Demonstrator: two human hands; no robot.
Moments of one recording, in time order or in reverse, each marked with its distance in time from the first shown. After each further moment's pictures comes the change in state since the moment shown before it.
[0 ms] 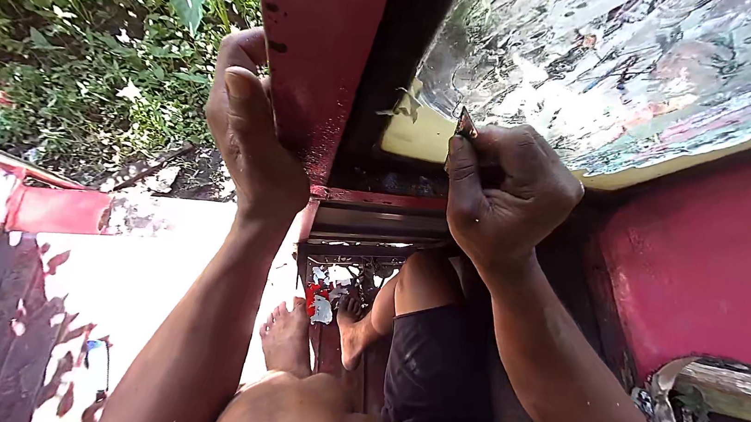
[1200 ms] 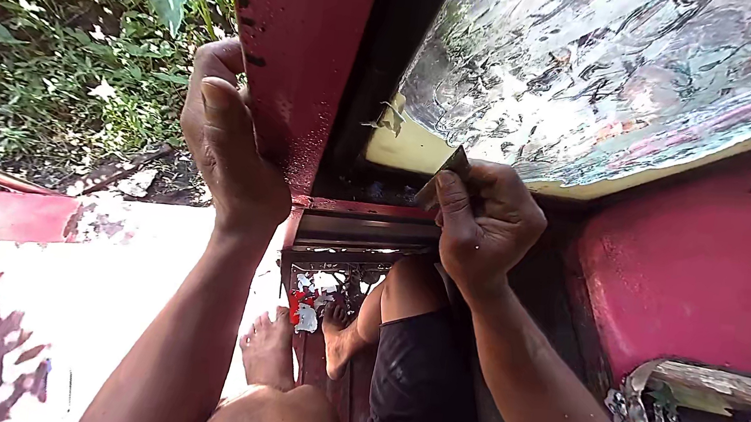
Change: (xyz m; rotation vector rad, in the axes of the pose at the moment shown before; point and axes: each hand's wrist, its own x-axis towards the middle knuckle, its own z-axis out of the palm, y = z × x) left_hand 0.000 0.001 0.000 0.017 0.035 -0.031; right_hand -0.023 0.007 -0.003 0.293 -0.008 0.203
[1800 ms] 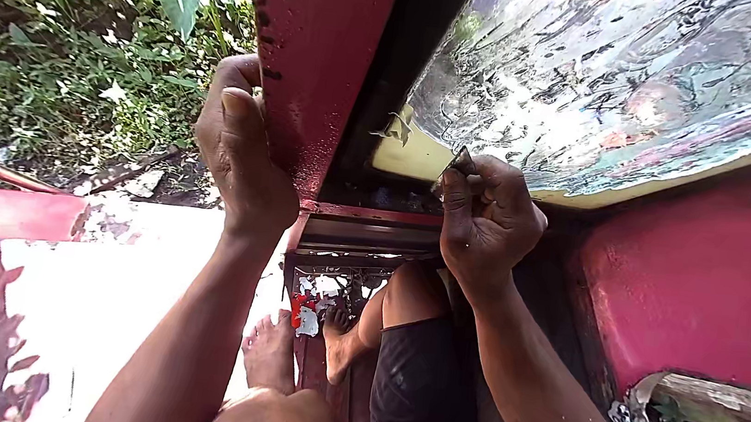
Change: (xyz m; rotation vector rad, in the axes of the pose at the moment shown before) left_hand -0.001 -0.004 -0.002 0.025 -0.006 0.055; right_hand 0.004 0.009 0.000 -0.179 -0.003 -0.131
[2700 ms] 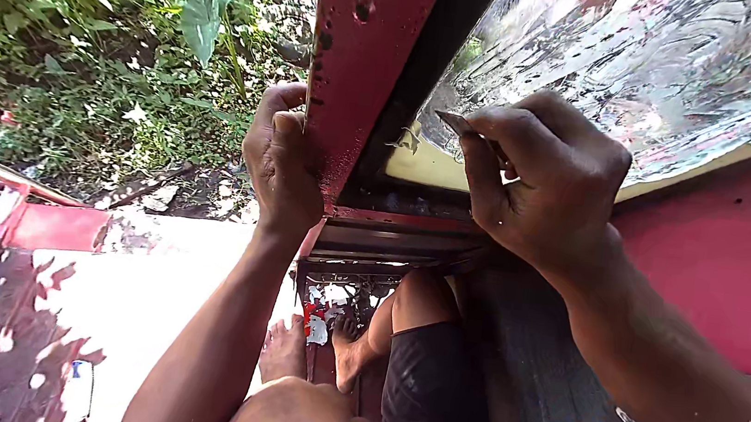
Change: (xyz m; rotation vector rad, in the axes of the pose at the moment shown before) left_hand -0.001 -0.003 -0.001 0.042 0.002 0.011; right_hand 0.082 -0.039 -0.032 -0.344 -0.335 -0.390
